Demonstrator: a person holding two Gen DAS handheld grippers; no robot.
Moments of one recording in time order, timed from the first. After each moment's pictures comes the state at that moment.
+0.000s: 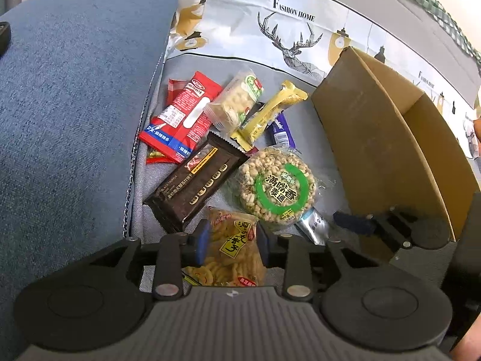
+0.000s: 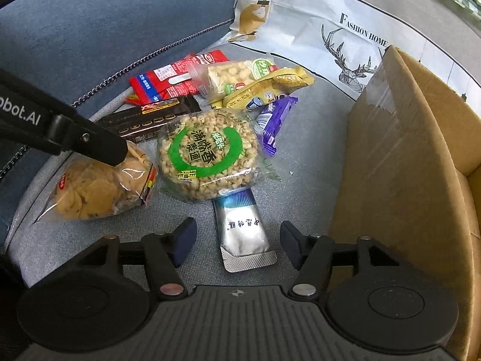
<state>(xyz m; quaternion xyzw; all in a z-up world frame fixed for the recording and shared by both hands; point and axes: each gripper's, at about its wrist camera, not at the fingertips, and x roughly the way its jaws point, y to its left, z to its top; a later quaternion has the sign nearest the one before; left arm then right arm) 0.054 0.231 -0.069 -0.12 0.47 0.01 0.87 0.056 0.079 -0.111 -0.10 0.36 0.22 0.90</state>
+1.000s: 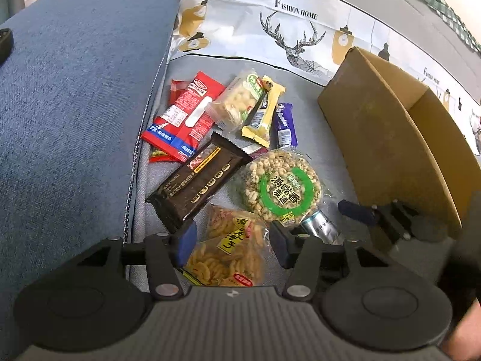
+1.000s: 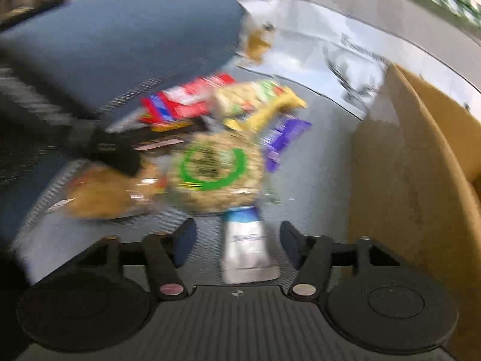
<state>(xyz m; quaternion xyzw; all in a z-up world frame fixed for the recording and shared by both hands) 0.053 0.227 -0.067 -0.11 0.47 0.02 0.87 0.049 0.069 -0.118 -0.07 0.31 0.22 0.92</state>
